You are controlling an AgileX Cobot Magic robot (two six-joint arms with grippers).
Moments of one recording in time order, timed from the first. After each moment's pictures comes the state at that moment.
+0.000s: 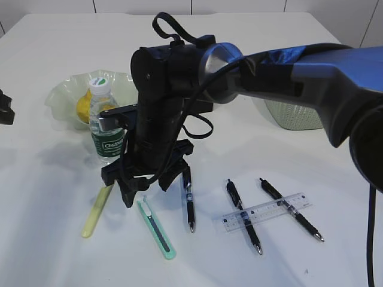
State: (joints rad) left arm 0.01 1.54 -0.96 -0.07 0.38 0.06; right arm 0.70 2.33 -1.94 0.18 1.15 0.04
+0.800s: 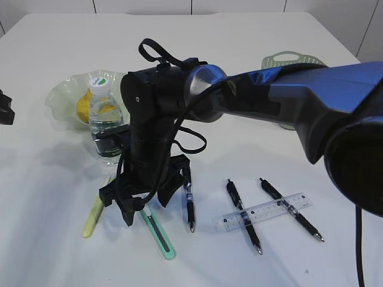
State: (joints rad) left arm 0.01 1.54 -0.96 -0.07 0.39 0.06; right arm 0.73 2.38 -1.94 0.16 1.15 0.05
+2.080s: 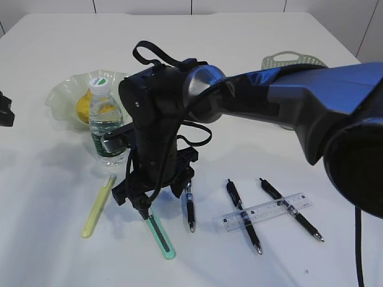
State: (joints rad) left arm 0.01 1.54 -0.96 -0.07 0.40 0.06; right arm 0.73 2.38 -1.94 0.01 1.17 0.10
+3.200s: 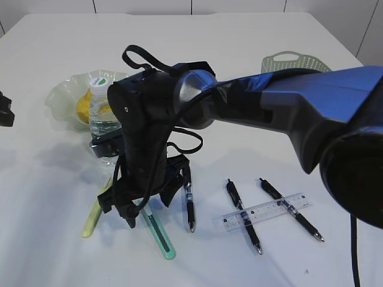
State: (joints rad) left arm 0.01 1.54 -0.96 -0.07 0.40 0.06; right arm 0.76 2.38 -1.94 0.05 1.17 0.13
